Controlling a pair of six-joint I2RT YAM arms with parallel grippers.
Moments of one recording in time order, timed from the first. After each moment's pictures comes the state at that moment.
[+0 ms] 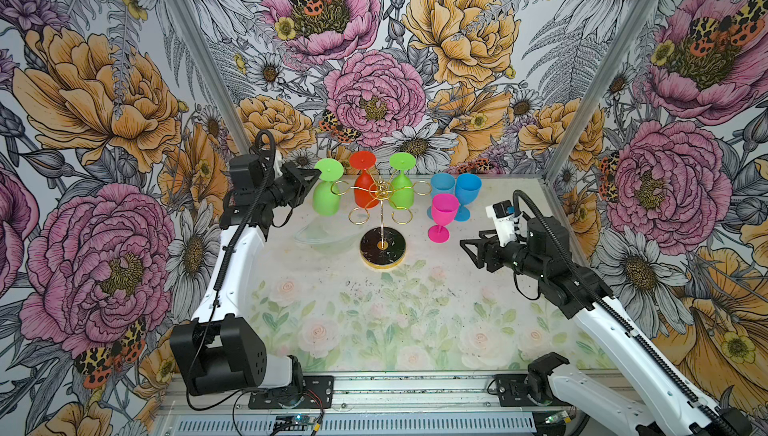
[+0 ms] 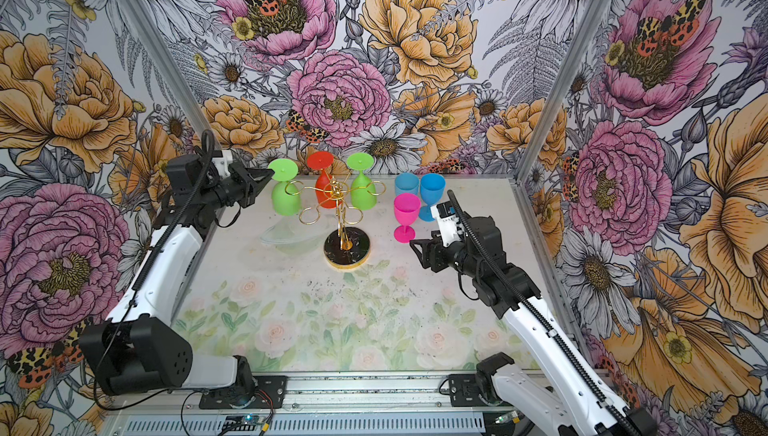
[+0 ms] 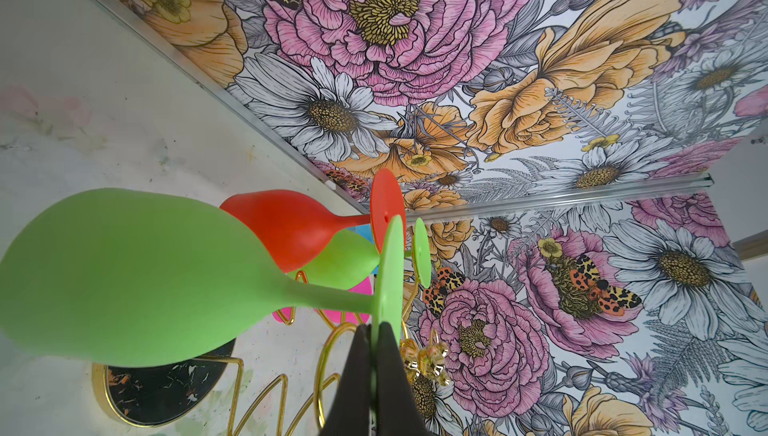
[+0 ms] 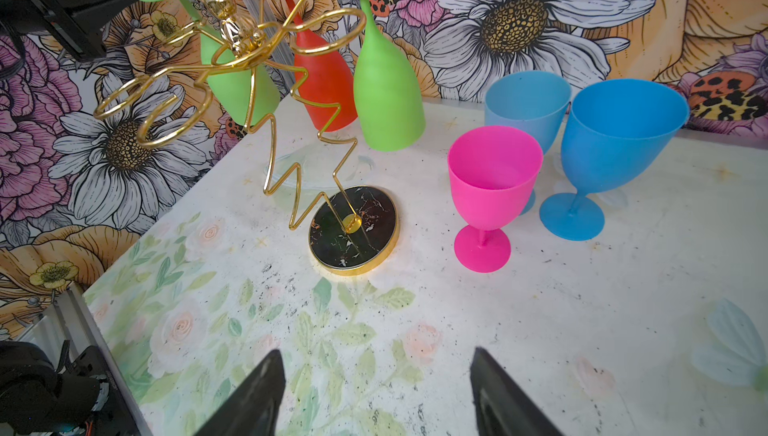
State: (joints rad) left arm 0.13 1.37 1.32 -0.25 0.71 -1.02; right arm 0.37 0.91 0.91 -0.47 -0.32 0.13
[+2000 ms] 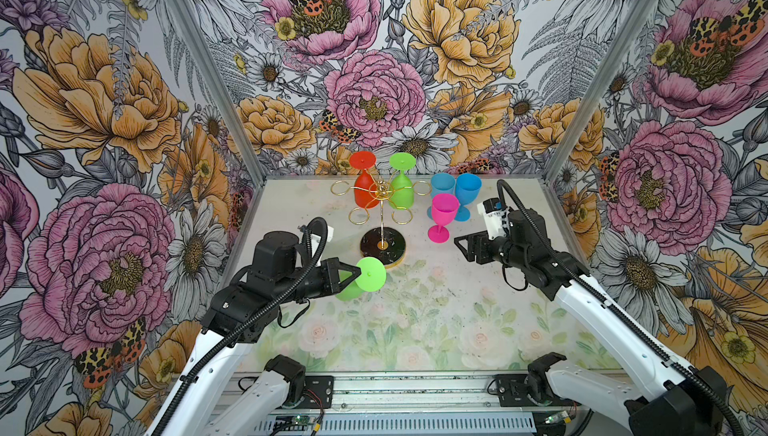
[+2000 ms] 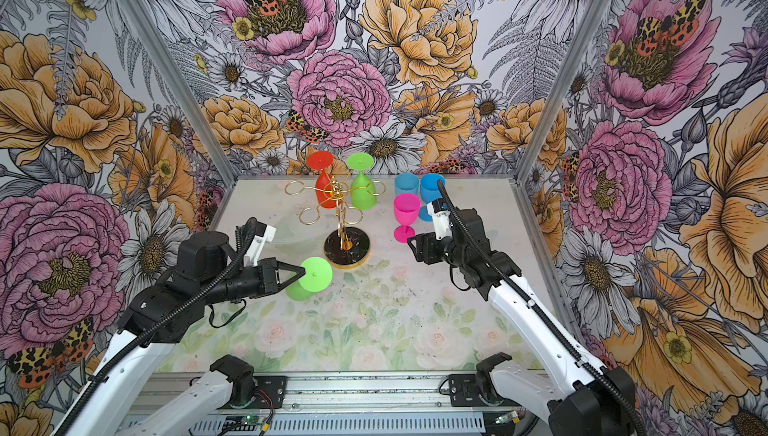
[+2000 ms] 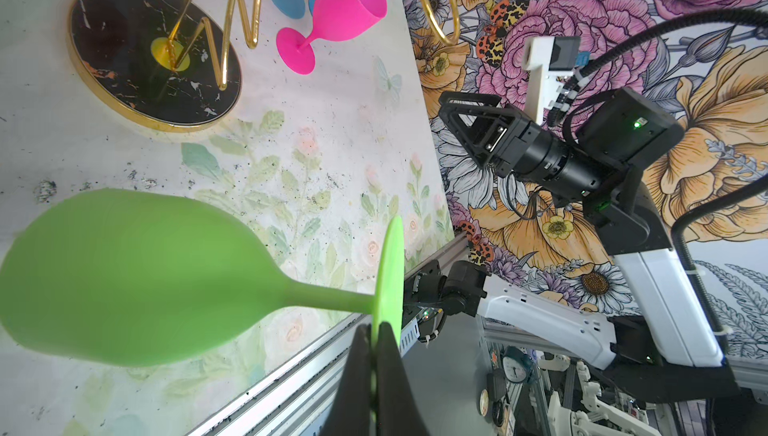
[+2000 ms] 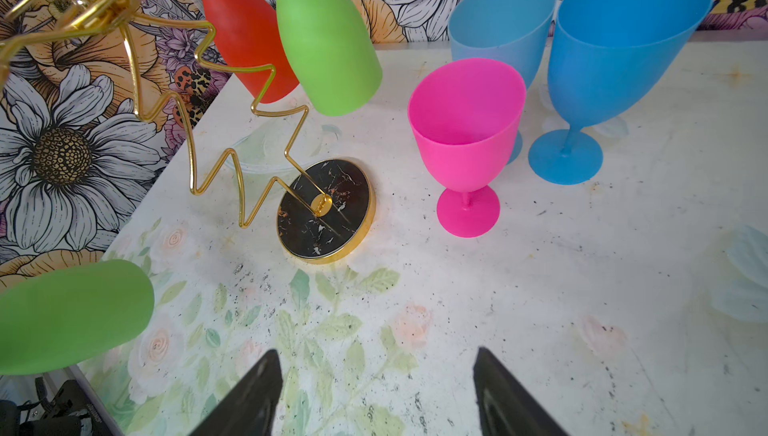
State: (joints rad) left arm -0.45 0.77 1.04 -0.87 0.50 -0.68; right arm 0.37 1.08 0.93 -0.47 -0.26 0.24
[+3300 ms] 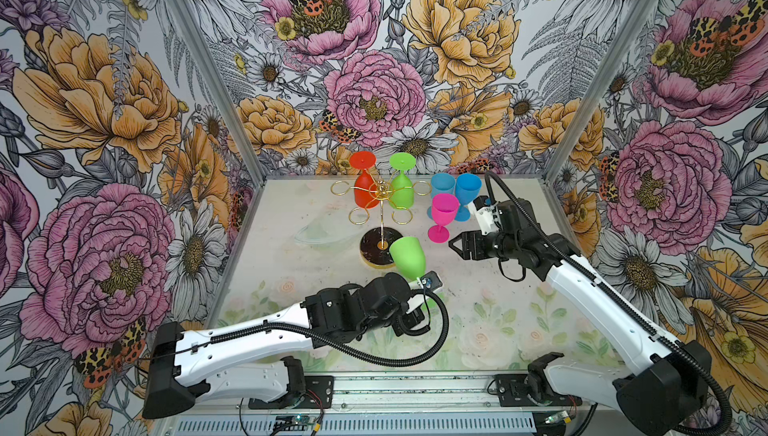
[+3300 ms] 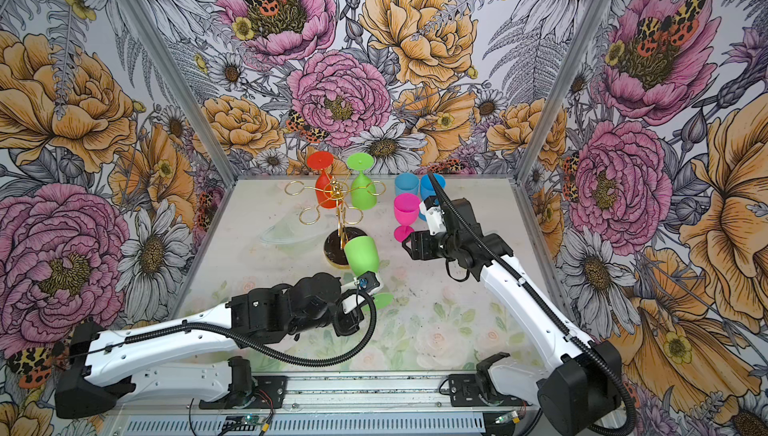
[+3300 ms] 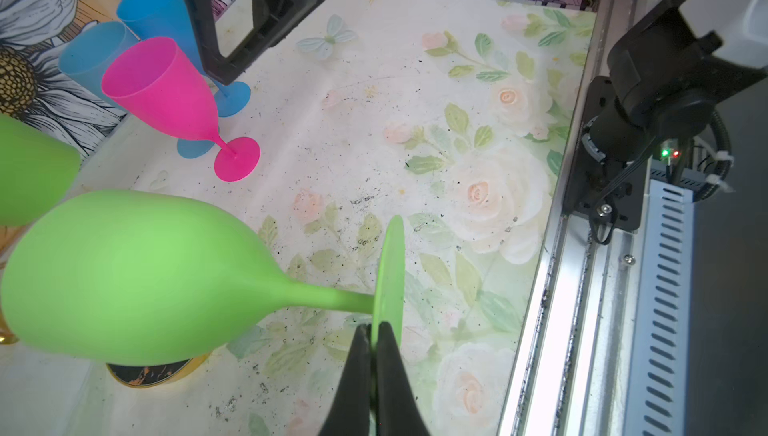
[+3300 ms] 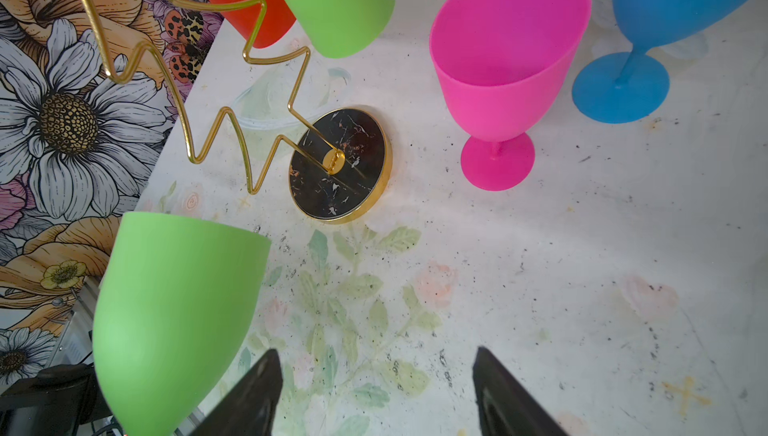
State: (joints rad) left arm -1.27 1.10 0.96 -0.50 -0.24 0.09; right arm 0.38 1.21 1.09 -0.67 -0.34 0.25
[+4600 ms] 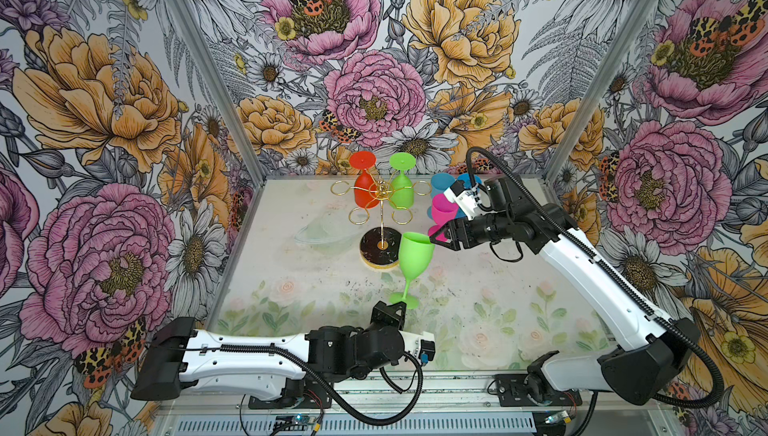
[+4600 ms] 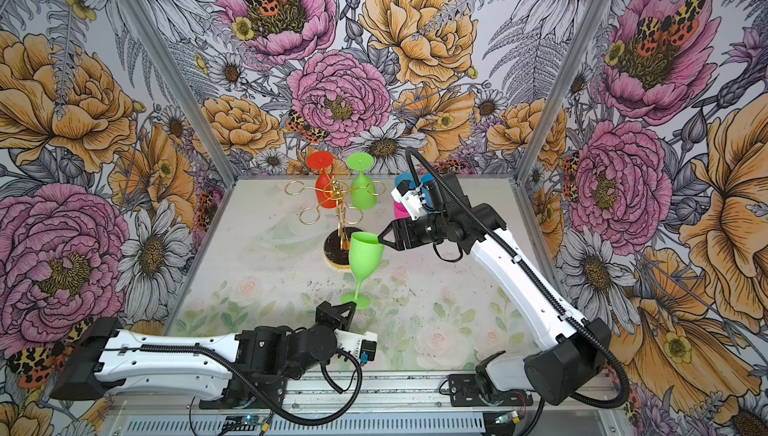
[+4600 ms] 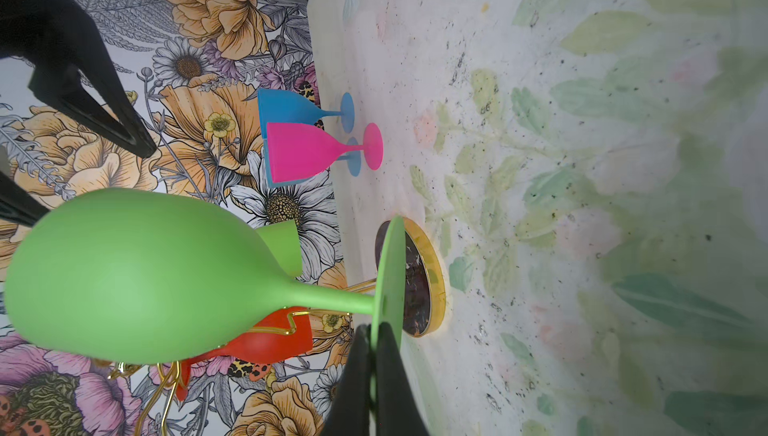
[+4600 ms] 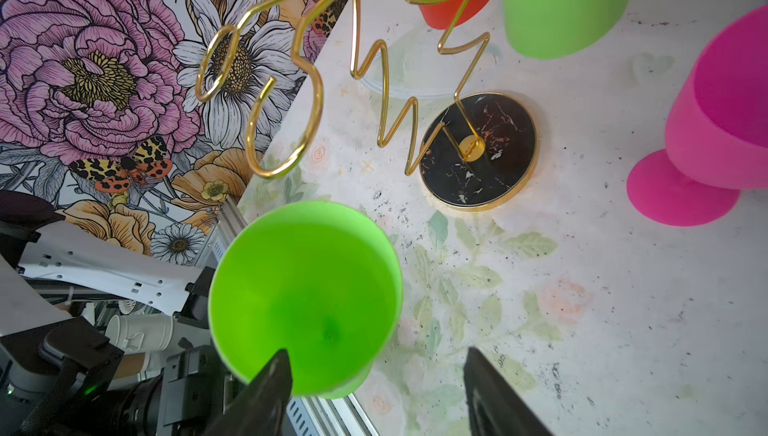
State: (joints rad) left arm -1.50 1.01 0.61 -0.23 -0.82 1.00; right arm 0.46 1.37 1.45 -0.92 -0.60 0.20
